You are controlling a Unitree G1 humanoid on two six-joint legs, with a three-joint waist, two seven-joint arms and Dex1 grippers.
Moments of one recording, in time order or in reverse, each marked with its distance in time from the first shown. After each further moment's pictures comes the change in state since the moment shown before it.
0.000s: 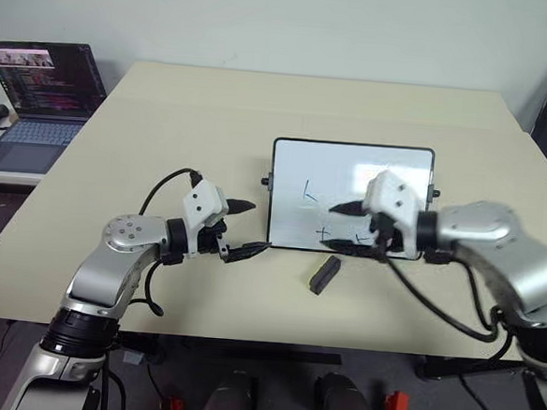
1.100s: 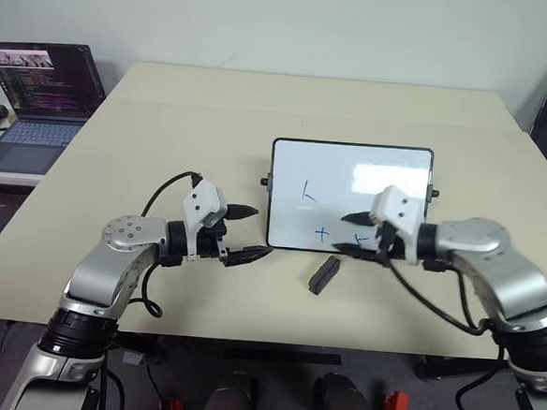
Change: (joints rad) left arm -0.004 -0.003 0.000 -0.017 -0.062 0.062 -0.031; right arm 0.105 0.041 -0.035 0.127 -0.073 -0.137 0.068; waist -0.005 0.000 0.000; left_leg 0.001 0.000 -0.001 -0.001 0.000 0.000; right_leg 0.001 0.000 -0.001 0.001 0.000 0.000
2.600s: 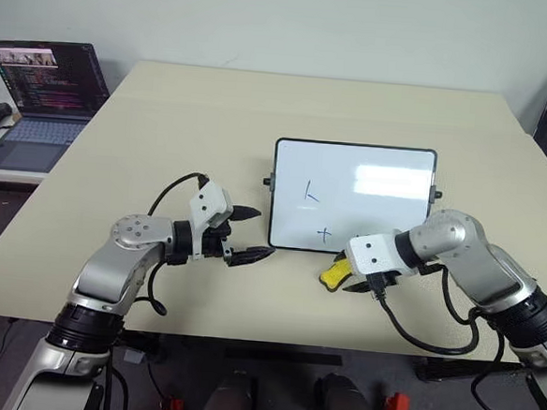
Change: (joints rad) left arm -0.013 -0.004 -0.027 0.044 0.023 -0.020 0.001; right arm -0.174 -0.110 0.240 0.235 -0.336 -0.442 0.389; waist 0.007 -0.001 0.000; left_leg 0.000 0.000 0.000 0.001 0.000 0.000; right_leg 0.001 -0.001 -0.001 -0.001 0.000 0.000
